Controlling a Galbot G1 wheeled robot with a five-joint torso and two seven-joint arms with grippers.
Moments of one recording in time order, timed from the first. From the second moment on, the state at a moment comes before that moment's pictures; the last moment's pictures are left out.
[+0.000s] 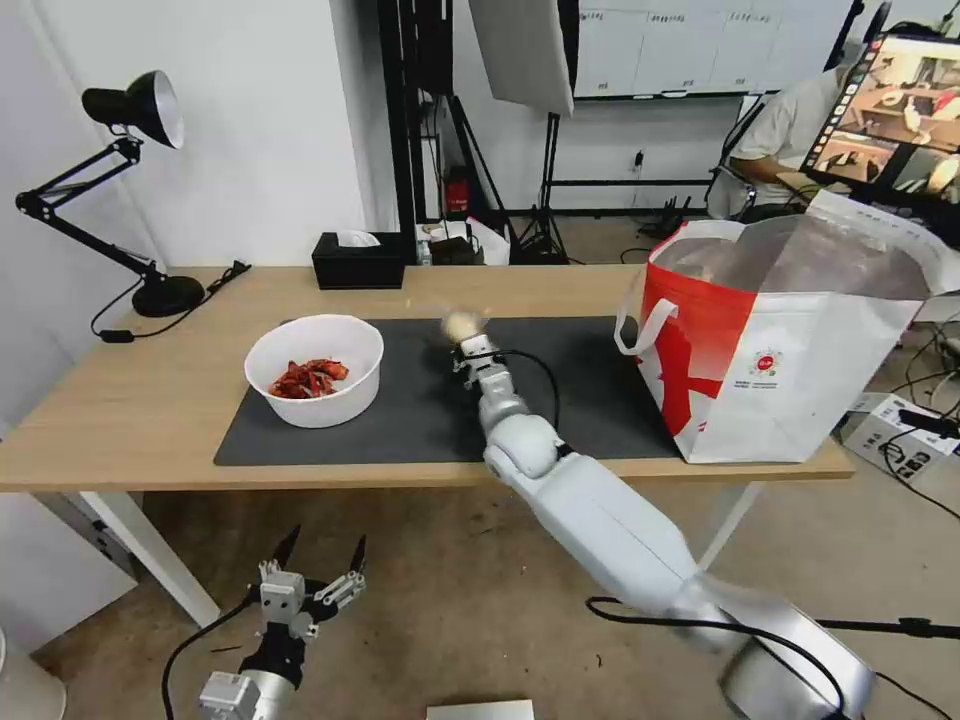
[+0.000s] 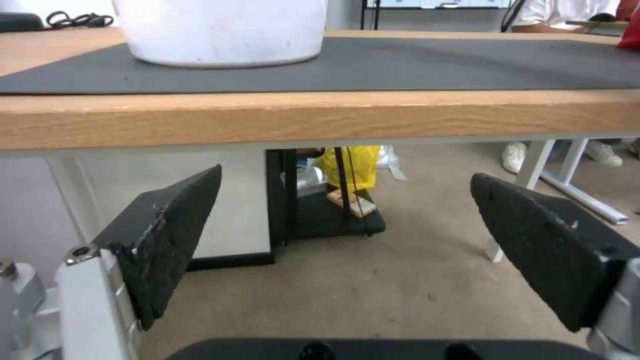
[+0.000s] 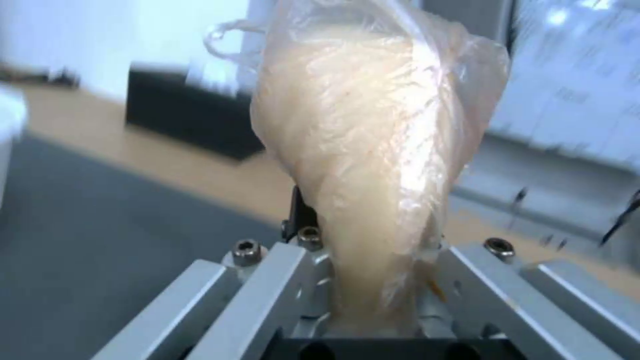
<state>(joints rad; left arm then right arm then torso) 1.78 -1.29 -0.52 -1.98 -0.23 -0.27 0.02 -0.54 1.29 -0.27 1.44 0.25 -0.09 0.42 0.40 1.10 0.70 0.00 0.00</state>
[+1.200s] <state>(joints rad) 1.78 -1.31 -0.51 -2.01 -0.19 -0.27 0.01 -0.65 0.80 0.24 1.93 0.54 -0.46 0.50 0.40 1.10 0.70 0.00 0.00</state>
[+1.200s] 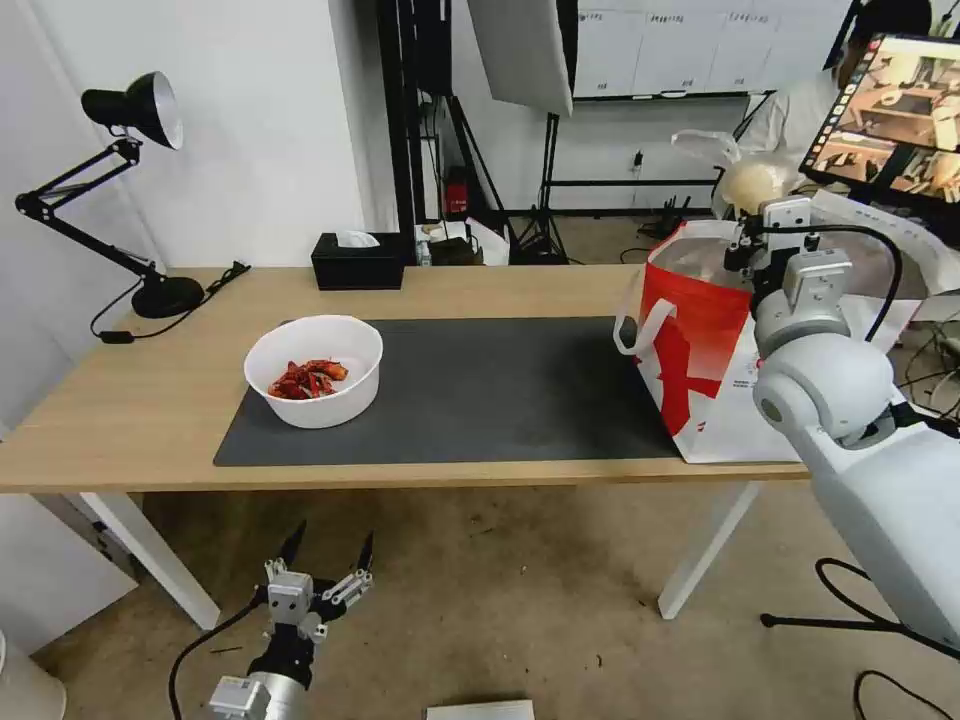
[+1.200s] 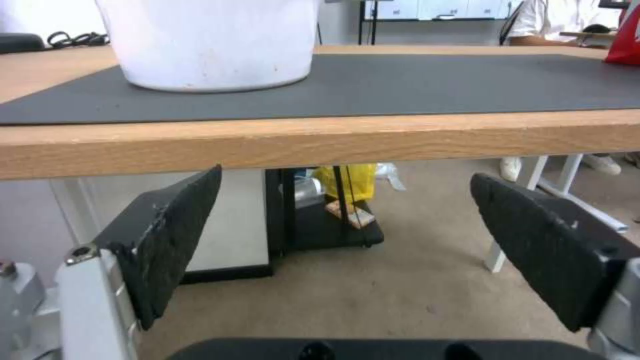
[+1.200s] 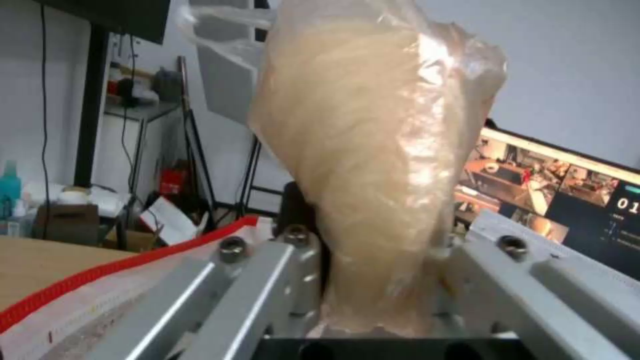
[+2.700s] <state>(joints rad) 1.81 -1.31 -0.55 -2.08 -0.21 -0.27 0.02 -0.78 0.76 0.31 2.12 0.84 -0.30 0.46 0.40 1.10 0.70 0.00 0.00</state>
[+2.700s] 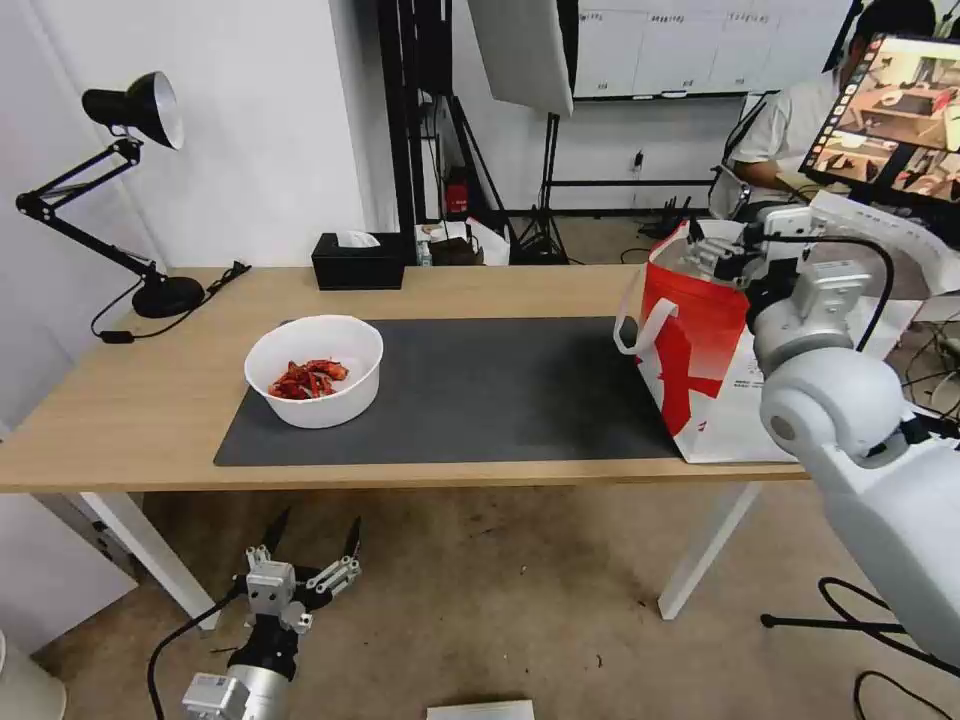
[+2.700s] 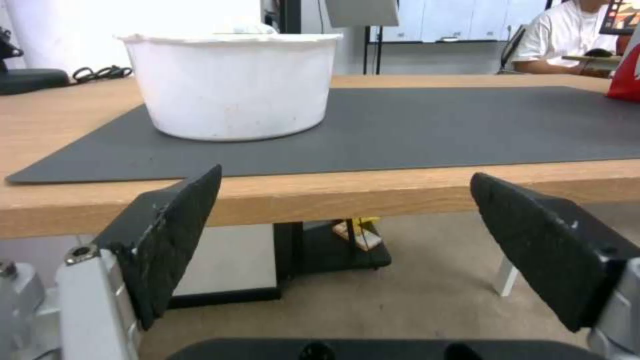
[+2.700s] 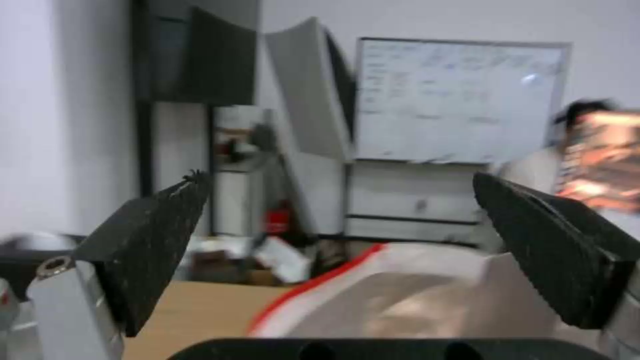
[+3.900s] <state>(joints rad) 1.82 -1.32 -0.56 -2.08 -0.22 -0.29 0.02 -1.59 0.91 0.43 2.13 0.59 0.25 0.09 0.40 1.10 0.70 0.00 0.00</state>
